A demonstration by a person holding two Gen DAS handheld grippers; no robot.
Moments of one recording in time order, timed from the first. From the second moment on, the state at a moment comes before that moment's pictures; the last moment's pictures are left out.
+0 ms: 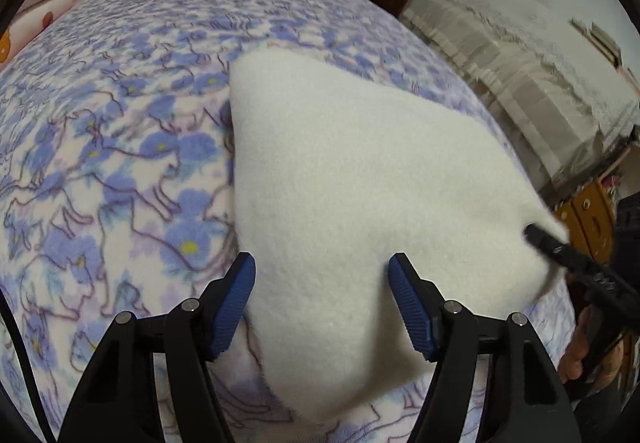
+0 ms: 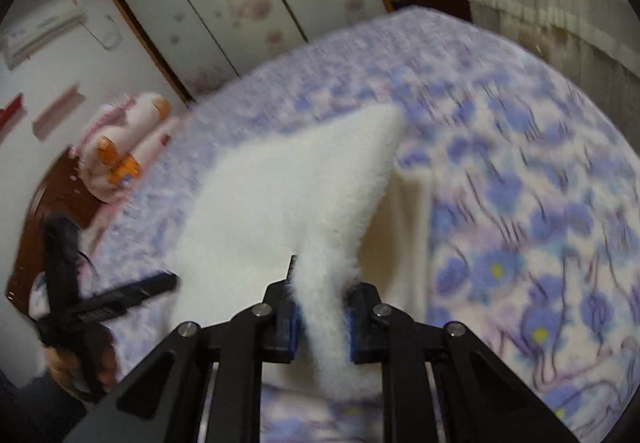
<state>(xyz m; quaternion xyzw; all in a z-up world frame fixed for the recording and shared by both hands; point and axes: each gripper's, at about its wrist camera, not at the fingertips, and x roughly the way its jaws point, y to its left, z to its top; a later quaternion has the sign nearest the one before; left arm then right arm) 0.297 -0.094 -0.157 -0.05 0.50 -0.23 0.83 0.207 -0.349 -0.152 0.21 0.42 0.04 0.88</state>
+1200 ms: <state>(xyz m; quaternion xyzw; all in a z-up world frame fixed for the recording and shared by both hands) 0.404 -0.106 -0.172 -0.08 0.51 -0.19 0.83 0.316 -0.393 -0.189 0.21 0.47 -0.05 0.86</state>
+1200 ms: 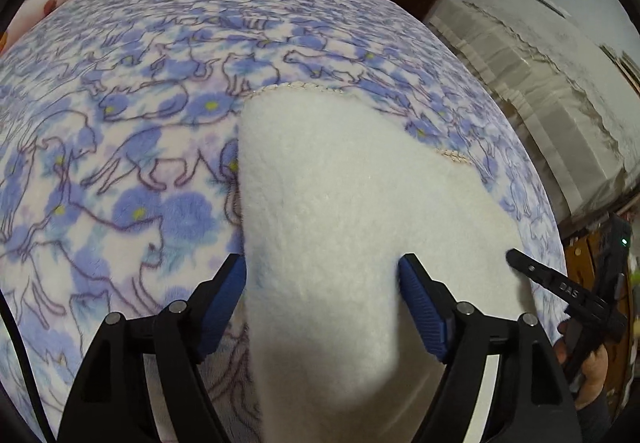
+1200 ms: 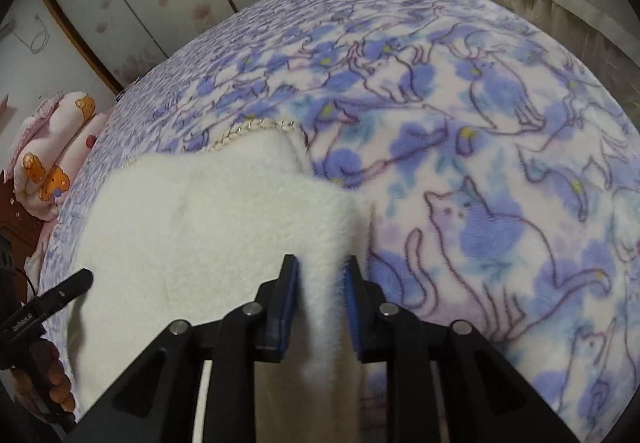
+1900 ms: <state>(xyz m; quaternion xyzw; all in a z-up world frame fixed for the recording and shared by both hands) 0.285 -0.091 -0.112 0.01 0.53 -0.18 0.83 0.196 -0.354 -0.123 0.15 0.47 -0.04 0.87</state>
